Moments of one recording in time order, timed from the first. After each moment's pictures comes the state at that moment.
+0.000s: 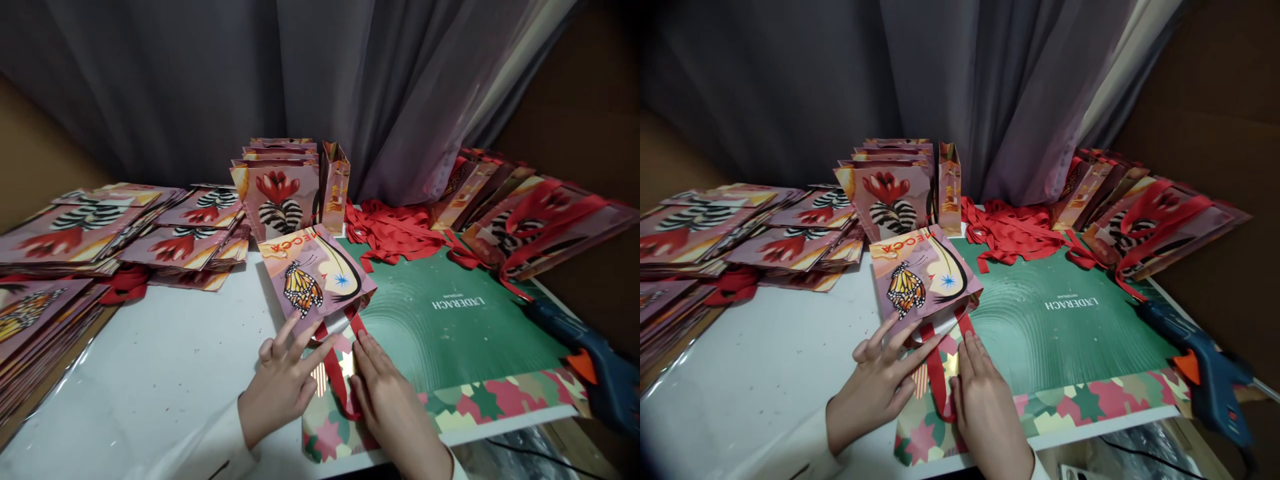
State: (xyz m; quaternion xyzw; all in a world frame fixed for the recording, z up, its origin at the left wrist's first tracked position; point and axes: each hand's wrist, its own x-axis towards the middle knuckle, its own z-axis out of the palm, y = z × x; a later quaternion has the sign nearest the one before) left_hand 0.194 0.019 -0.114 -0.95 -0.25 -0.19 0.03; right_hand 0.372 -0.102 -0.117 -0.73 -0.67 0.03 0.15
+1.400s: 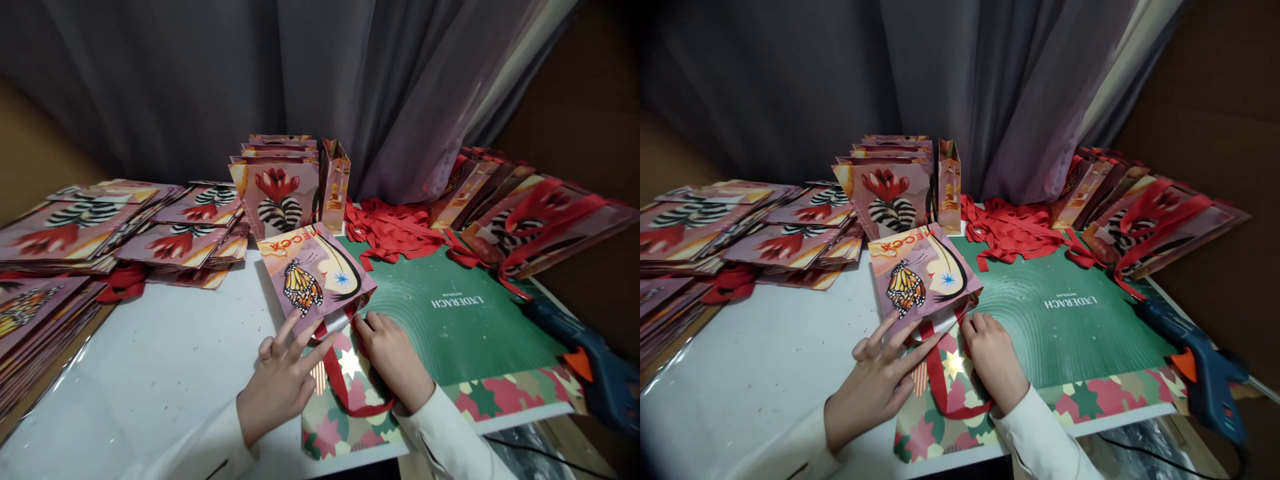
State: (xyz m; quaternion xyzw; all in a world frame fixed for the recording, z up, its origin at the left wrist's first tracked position) left_hand 0.194 0.021 -0.111 -0.95 -0.24 -0.19 0.03; right_hand 0.408 -0.057 -0.103 -0.72 -0.70 -0.03 0.02
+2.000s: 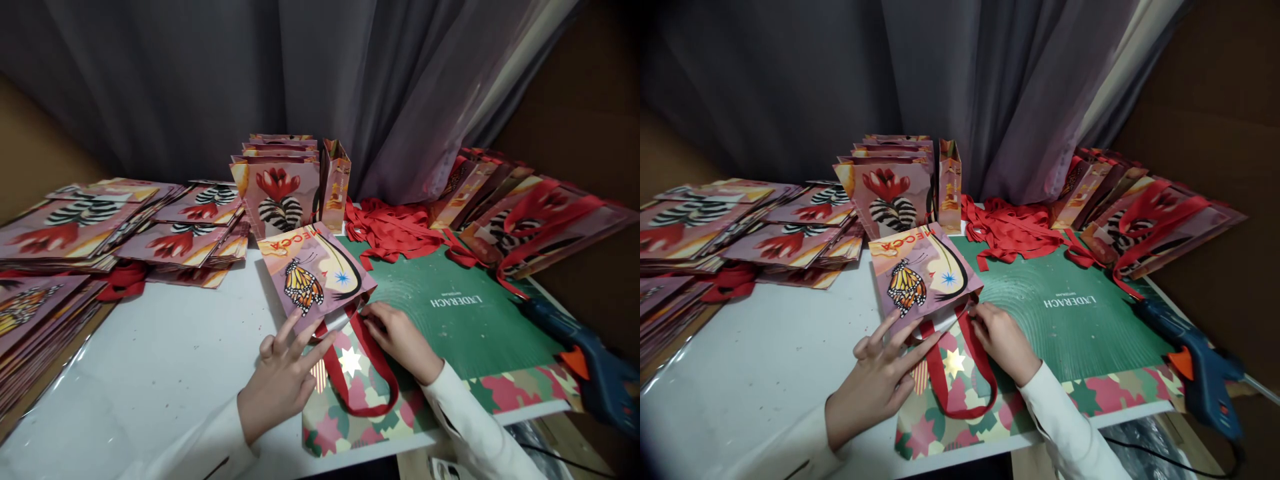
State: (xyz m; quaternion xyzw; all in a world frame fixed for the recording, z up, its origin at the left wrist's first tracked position) left_hand 0.194 0.021 -0.113 -0.95 -0.24 -0.18 0.04; right_hand 0.445 -0.048 -0.103 -0.68 -0.67 0.16 0.25
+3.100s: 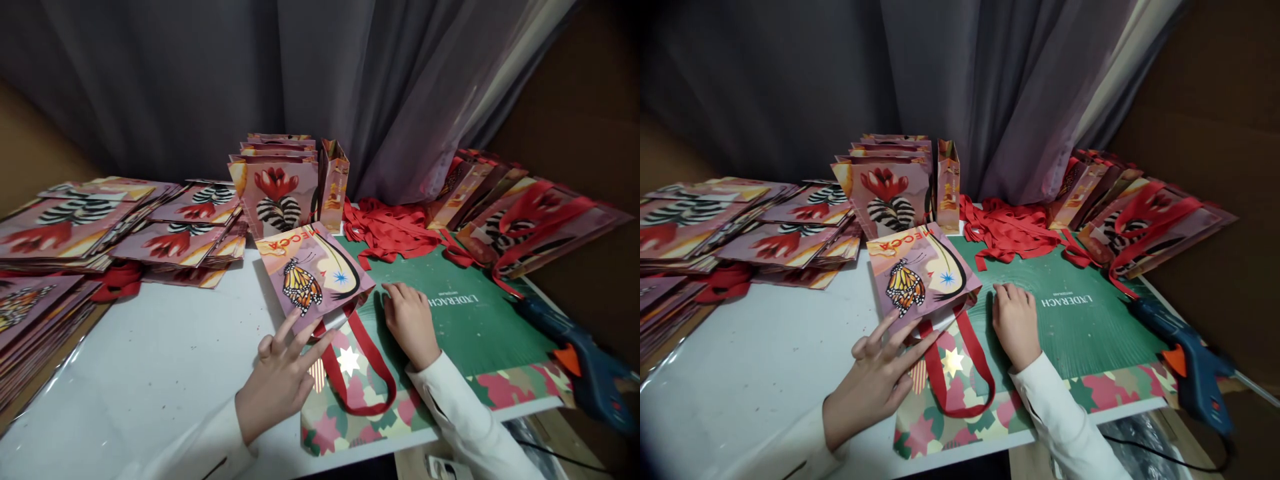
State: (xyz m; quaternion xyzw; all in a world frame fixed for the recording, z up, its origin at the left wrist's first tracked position) left_hand 0.195 0.020 -0.112 -0.95 -0.24 -0.17 0.04; right_hand 0.461 -0.043 -0.105 -0.79 -0.59 -0.14 0.13
